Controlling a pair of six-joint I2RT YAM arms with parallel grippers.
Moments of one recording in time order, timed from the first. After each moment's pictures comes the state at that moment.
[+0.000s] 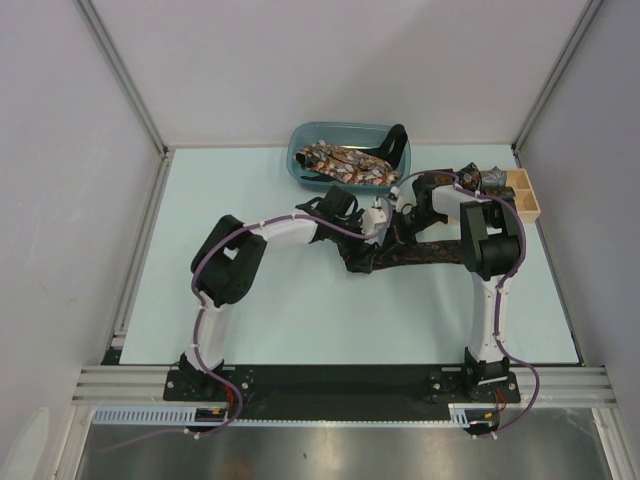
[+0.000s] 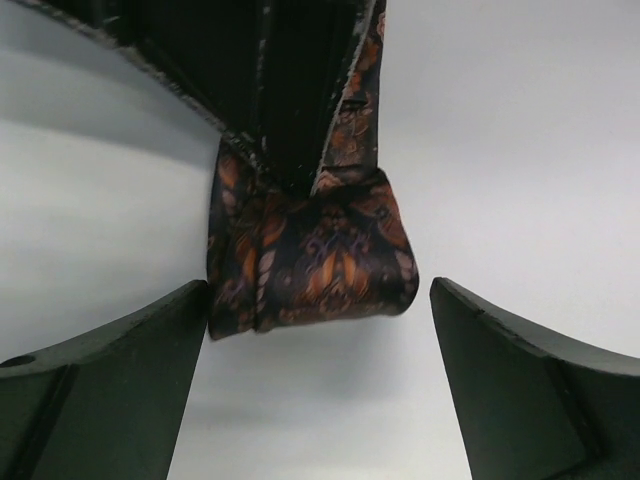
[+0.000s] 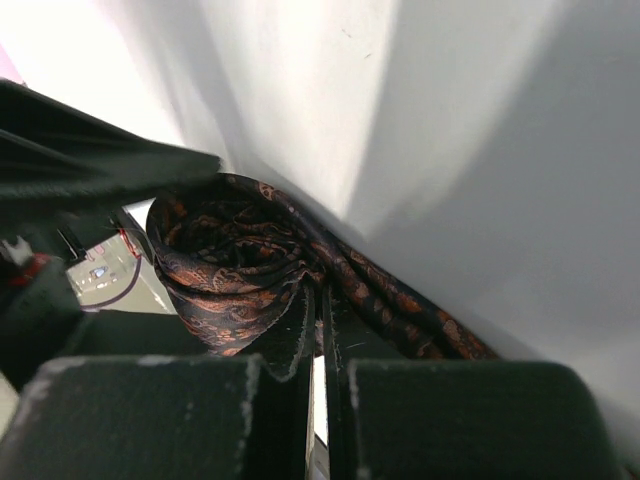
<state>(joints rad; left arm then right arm) -0.69 2.10 1.48 -0.30 0.61 0.40 0.18 2.20 1.50 -0.77 -0.80 0.07</state>
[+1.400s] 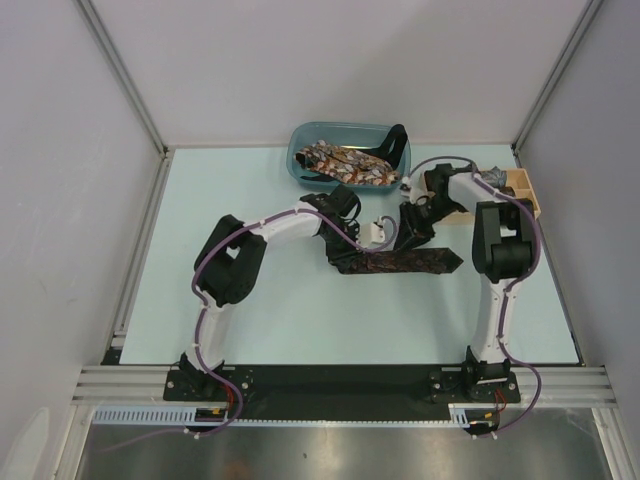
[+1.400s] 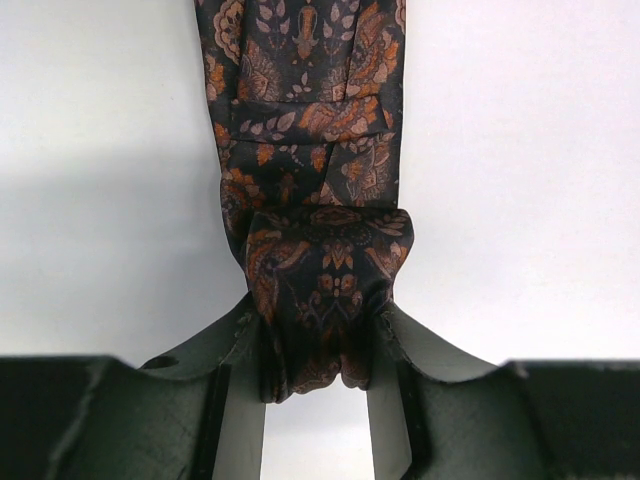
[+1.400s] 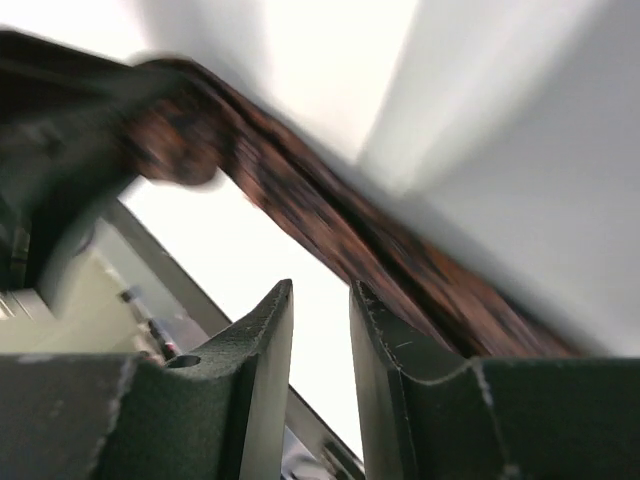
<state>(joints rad) -0.70 2.13 1.60 -0.71 0.41 0.78 0.12 2.15 1.60 -1.01 -0.76 -0.14</state>
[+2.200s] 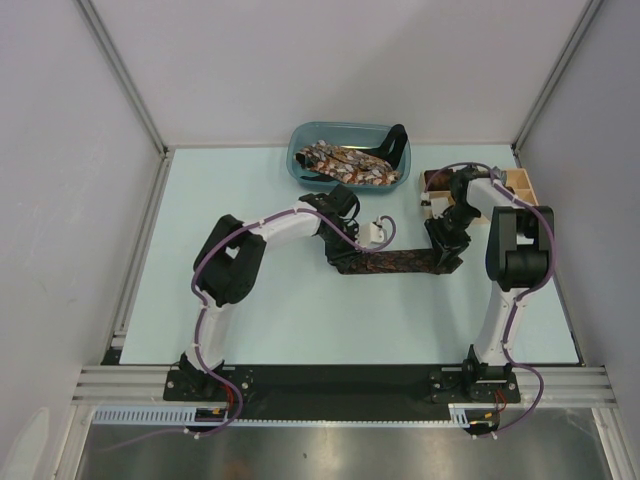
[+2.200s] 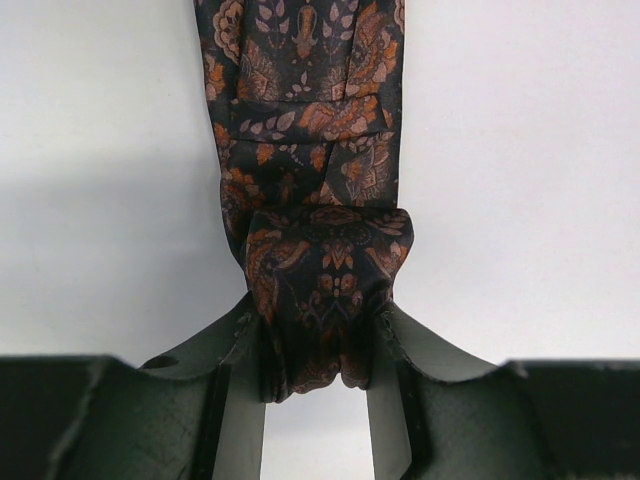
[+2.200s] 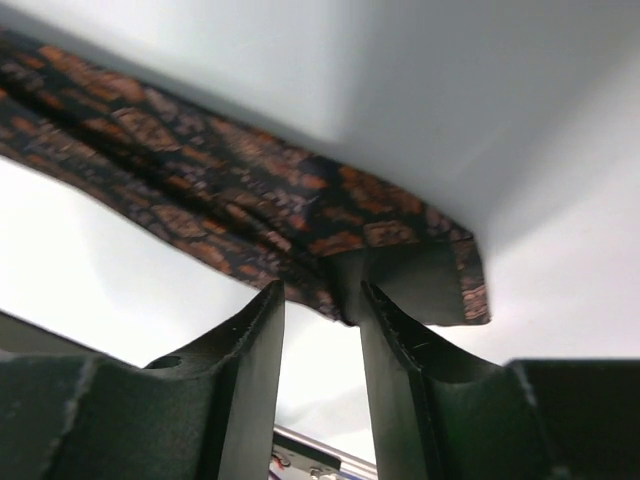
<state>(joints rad) -0.70 2.13 1.60 -0.72 0.42 0.79 0.01 2.03 1.47 -1.06 -0.26 -0.39</state>
